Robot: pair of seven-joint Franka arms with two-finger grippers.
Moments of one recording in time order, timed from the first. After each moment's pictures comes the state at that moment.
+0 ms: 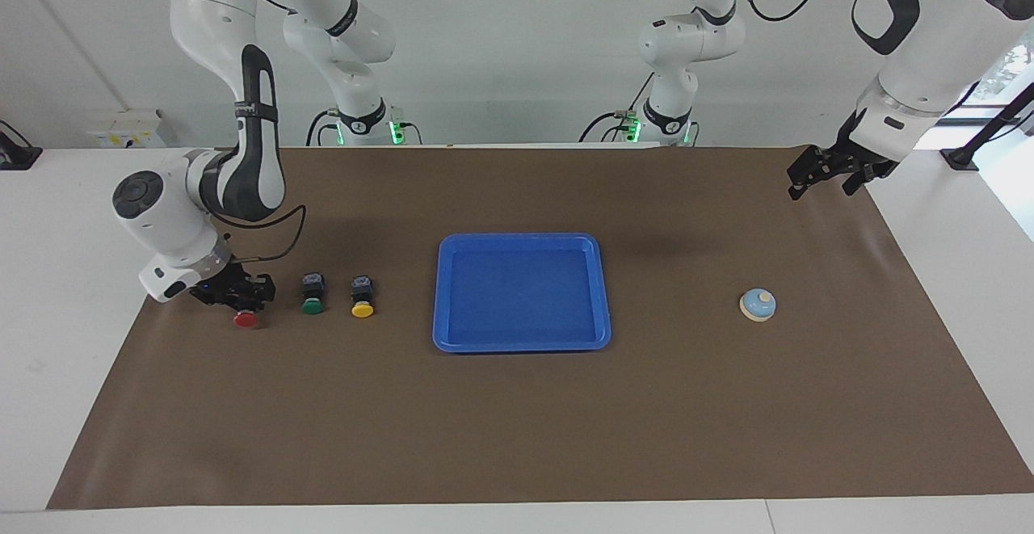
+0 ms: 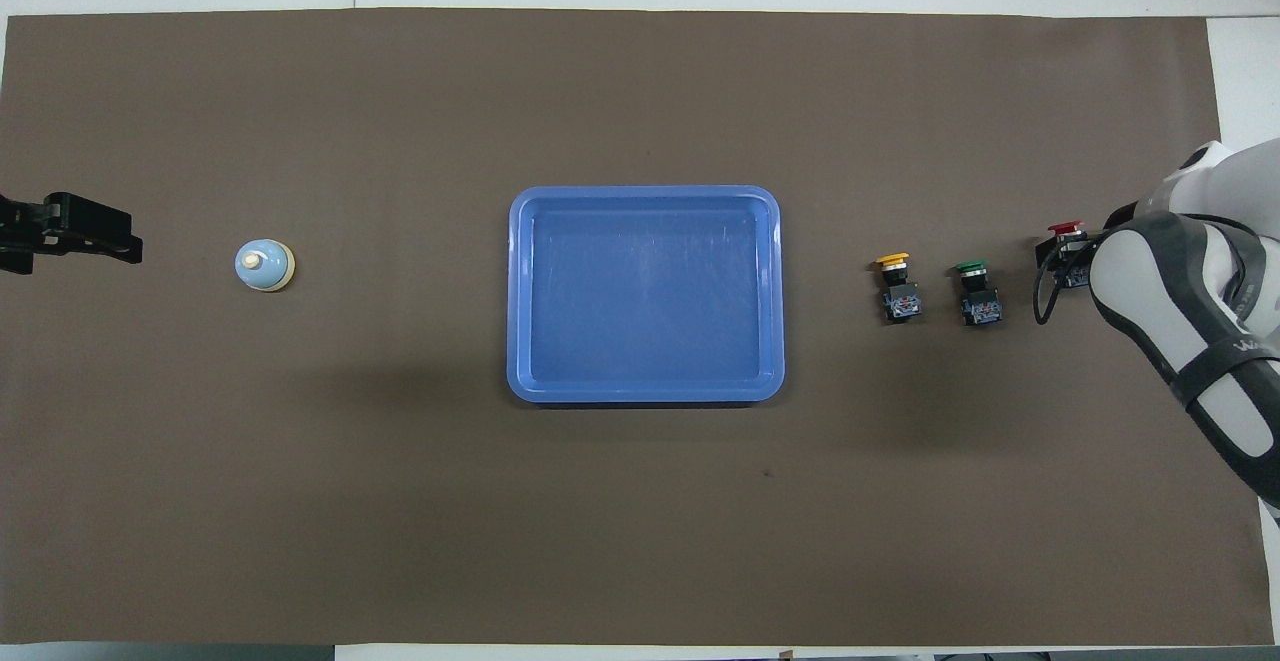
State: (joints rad) left arm 0.11 0.03 -0.10 -1.63 -0.01 1.60 -0.01; right arm -0.14 0.32 -0.04 -1.91 0.05 2.19 -0.22
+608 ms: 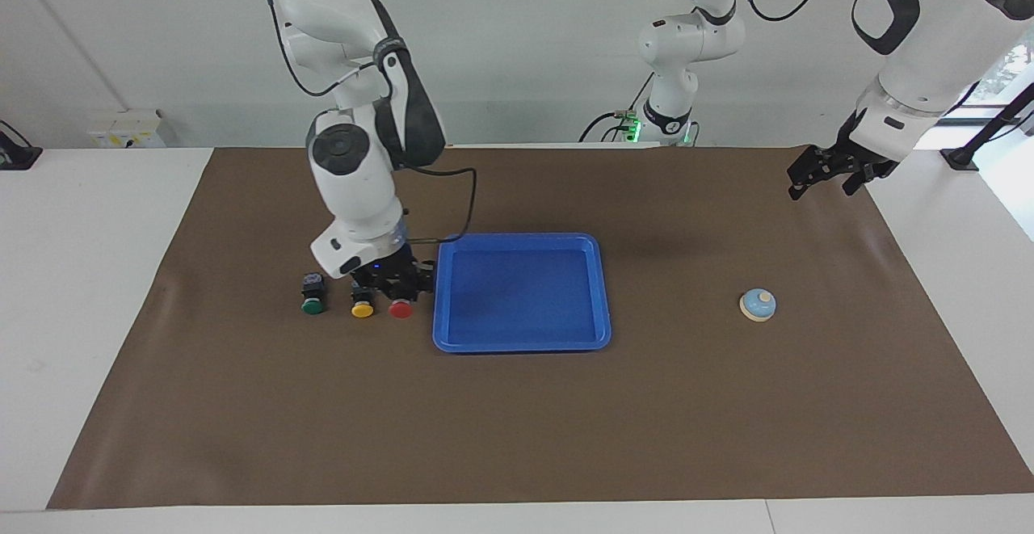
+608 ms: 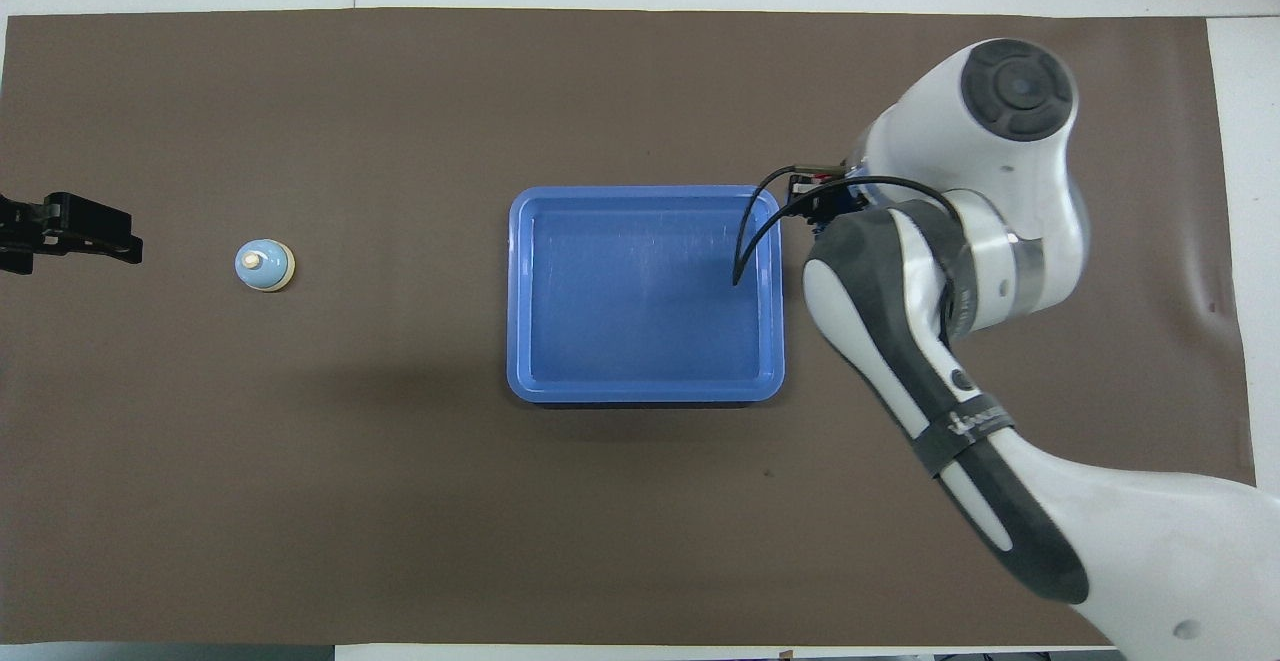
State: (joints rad) left arm 0.11 0.03 -0.10 -1.63 -0.01 1.60 -0.01; right arm 0.36 0.34 -0.03 -1.70 0.05 2.09 0.43
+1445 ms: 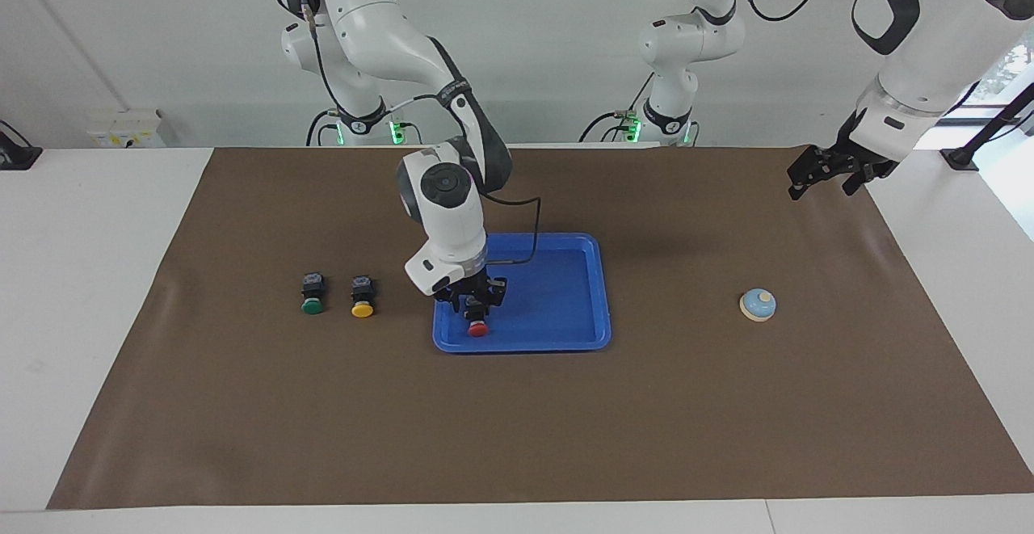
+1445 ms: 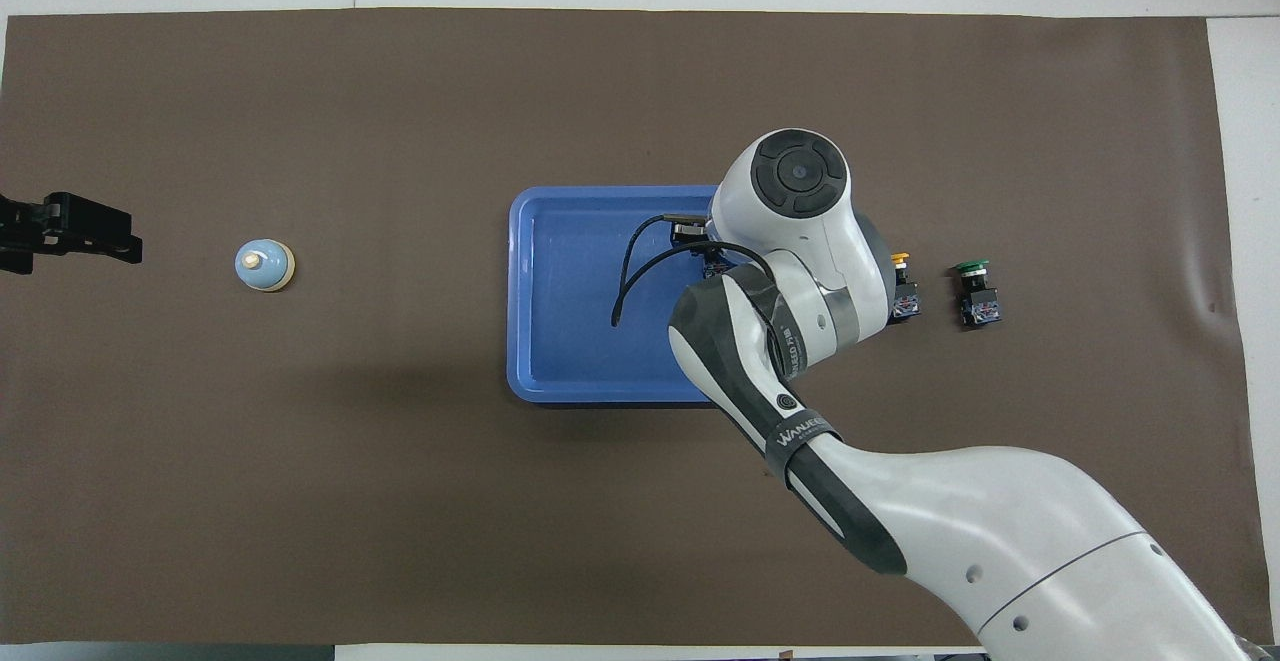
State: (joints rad) left arm 0.11 0.03 -0.10 -1.63 -0.01 1.60 -0.01; right arm 0.48 0.48 -0.04 -1.71 0.05 2.24 0.56
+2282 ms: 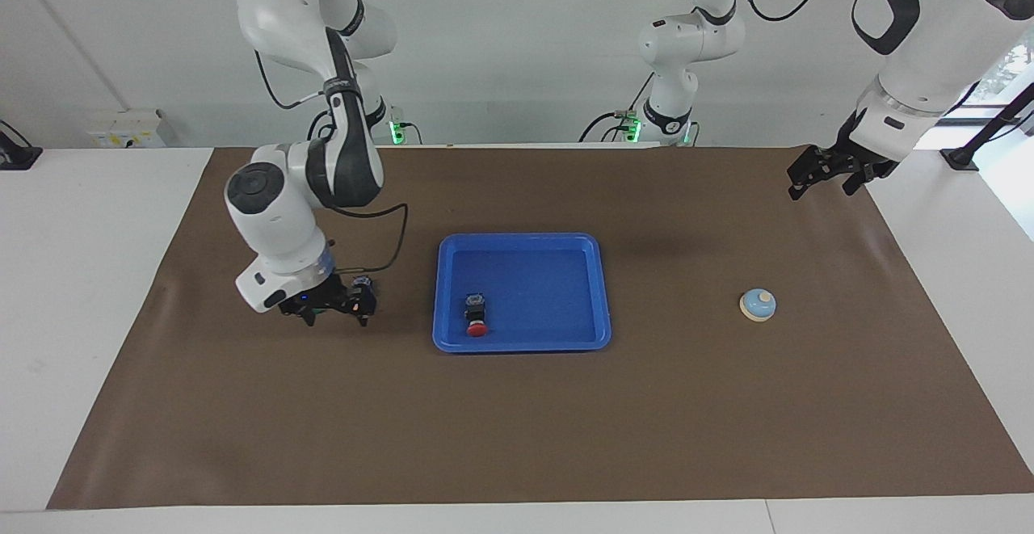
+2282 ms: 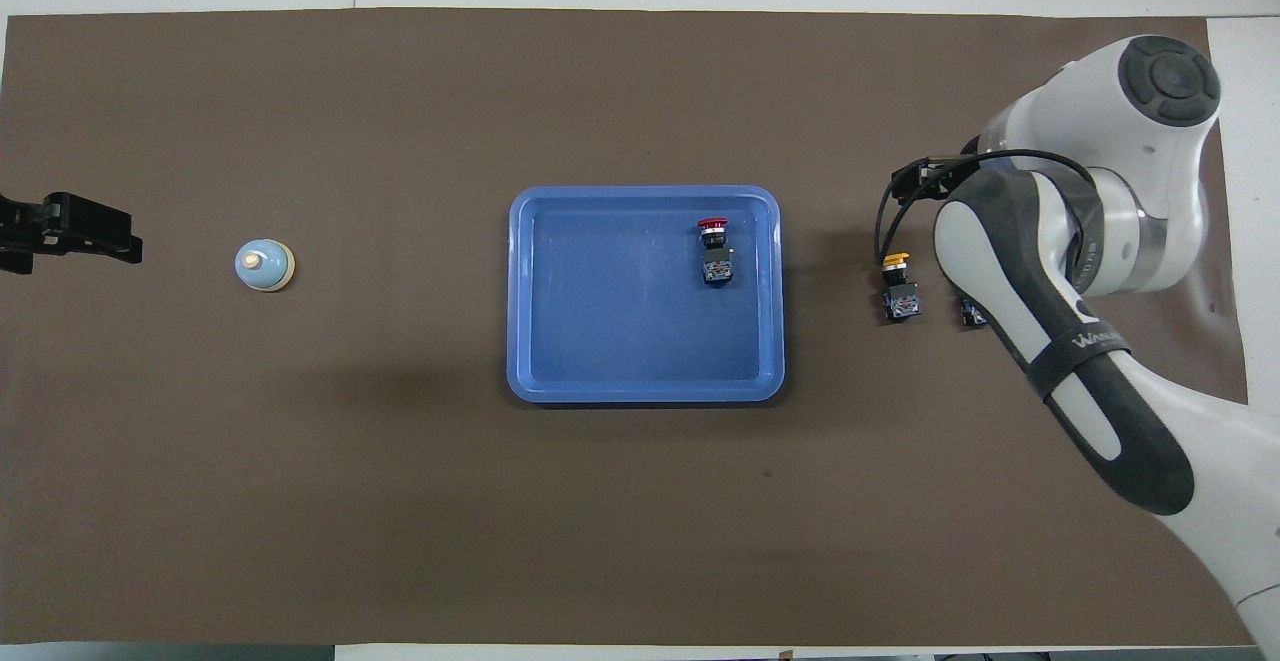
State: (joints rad) left arm 0.11 0.03 -0.10 -1.63 -0.01 1.60 -0.01; right arm 0.09 0.36 -0.07 -1.77 0.05 2.16 0.02
